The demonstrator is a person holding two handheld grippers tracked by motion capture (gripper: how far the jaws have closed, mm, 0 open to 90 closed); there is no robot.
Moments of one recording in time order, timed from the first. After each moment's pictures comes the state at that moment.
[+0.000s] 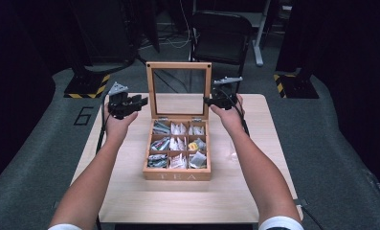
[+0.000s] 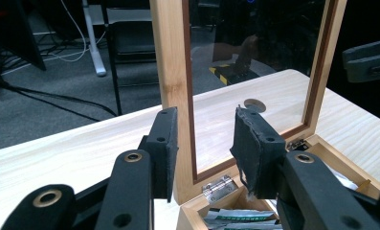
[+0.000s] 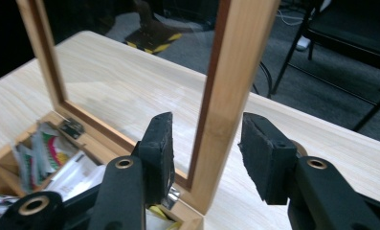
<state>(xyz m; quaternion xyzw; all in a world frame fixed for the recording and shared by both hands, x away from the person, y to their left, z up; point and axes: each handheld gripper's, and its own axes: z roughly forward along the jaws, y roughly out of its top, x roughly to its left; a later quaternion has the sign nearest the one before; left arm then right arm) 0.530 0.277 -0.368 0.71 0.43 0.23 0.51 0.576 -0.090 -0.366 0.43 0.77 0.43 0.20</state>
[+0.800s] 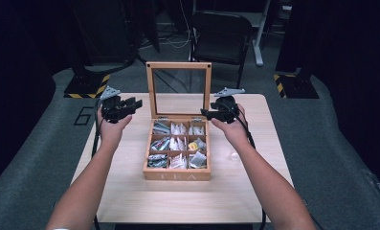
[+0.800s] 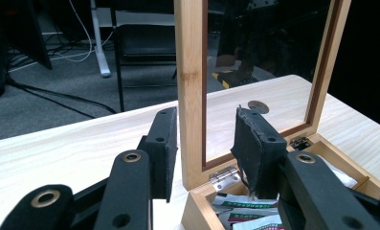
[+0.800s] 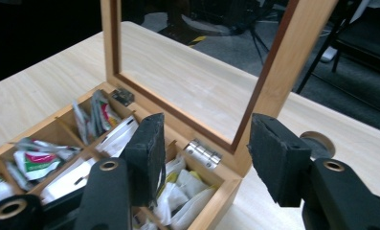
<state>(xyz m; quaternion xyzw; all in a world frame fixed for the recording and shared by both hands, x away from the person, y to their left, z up) 0.516 0.294 -0.374 0.69 0.44 0.24 0.52 0.527 -0.091 -0.369 0.38 0.79 0.44 0.19</state>
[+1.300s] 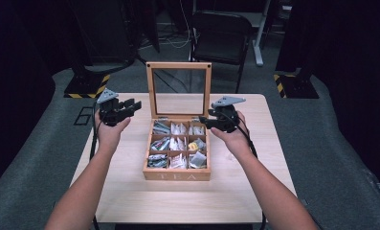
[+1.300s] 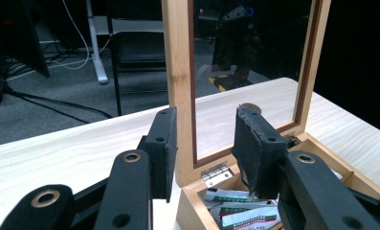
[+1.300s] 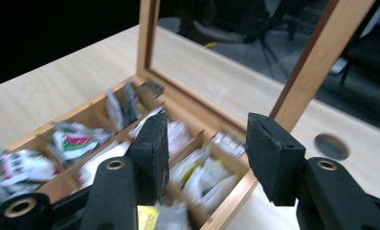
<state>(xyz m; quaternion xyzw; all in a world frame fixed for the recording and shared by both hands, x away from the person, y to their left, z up) 0.501 0.295 -0.371 0.69 0.43 0.24 0.53 0.491 -0.087 -0.369 0.35 0.79 0.46 0.19</state>
